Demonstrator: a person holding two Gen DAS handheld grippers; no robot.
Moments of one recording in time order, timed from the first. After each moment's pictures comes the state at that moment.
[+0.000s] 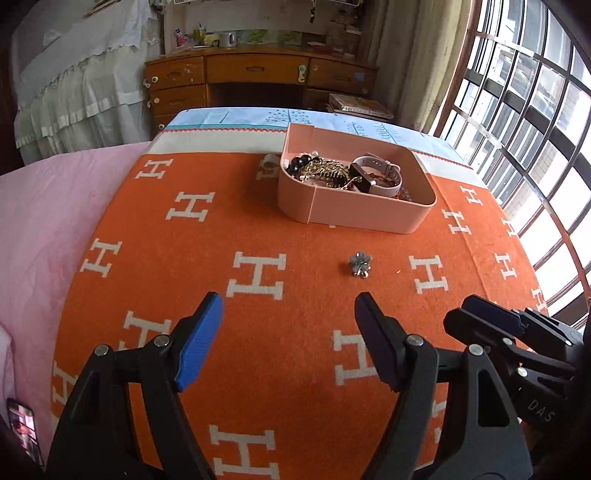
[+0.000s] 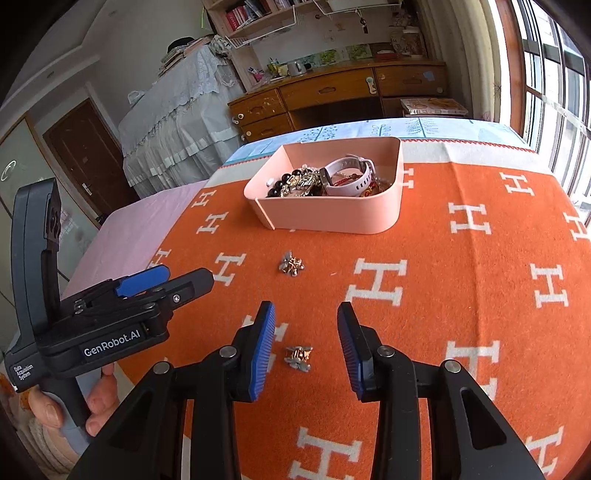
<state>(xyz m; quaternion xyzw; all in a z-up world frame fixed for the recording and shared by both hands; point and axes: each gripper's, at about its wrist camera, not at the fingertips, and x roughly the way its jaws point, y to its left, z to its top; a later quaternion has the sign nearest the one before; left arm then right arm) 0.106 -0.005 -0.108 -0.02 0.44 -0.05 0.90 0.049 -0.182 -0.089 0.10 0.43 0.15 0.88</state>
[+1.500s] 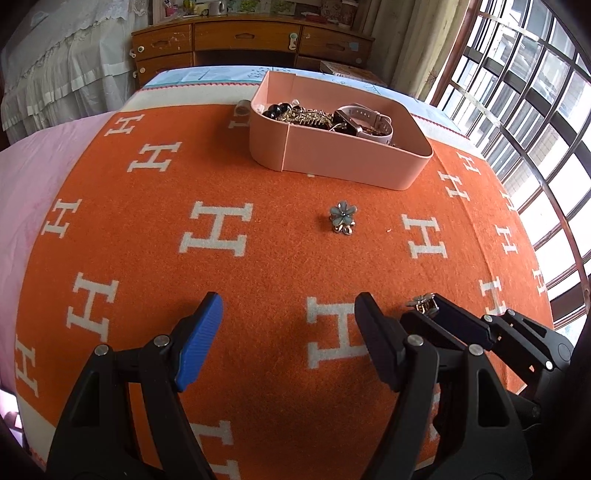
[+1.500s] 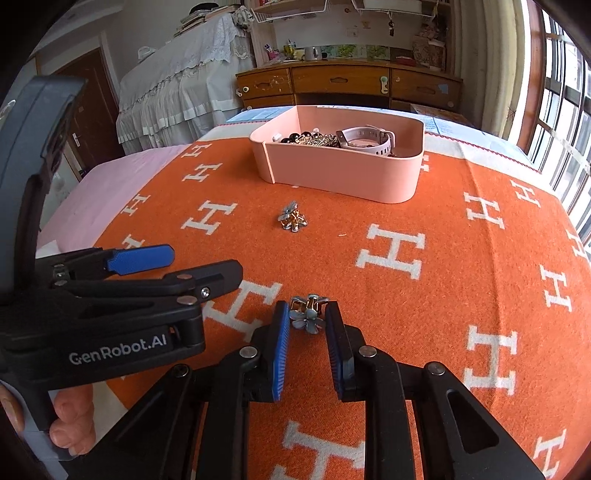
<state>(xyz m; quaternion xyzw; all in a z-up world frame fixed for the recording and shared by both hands) 0.119 -0.027 -0.150 -0.04 0.49 -0.08 0.86 0.052 -0.148 -0.133 0.00 0.44 0.14 0.89</state>
